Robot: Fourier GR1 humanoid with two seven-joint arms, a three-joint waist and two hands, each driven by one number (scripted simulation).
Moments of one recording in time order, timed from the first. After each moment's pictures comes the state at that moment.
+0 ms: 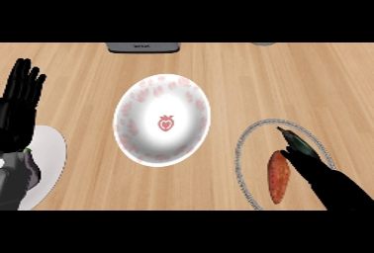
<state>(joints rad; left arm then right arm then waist) -0.22 0.41 0.10 -1.48 0.26 0.13 -0.06 0.17 -0.53 0.27 -2.02 0.59 0.44 0.43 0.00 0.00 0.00</state>
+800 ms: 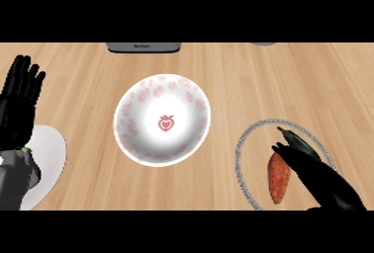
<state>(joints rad) -0.24 0.37 0.15 -1.50 0.21 0.09 -0.01 0.12 -0.43 0.24 -1.78 0.74 0.40 0.18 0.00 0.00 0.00</state>
